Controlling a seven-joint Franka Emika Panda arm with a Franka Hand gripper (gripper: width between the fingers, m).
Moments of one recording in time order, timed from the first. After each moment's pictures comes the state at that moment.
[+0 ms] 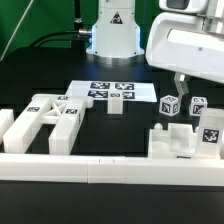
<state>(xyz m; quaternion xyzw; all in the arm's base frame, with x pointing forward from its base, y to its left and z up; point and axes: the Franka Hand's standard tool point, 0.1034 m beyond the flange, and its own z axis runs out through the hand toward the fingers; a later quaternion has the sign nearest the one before) 0.647 0.099 0.101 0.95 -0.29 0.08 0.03</state>
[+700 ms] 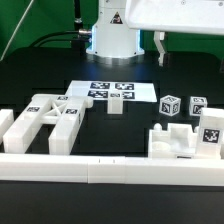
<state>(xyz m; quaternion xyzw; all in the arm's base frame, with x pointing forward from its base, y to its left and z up) 0.617 0.079 0.143 0.98 -0.19 0.10 0.01</state>
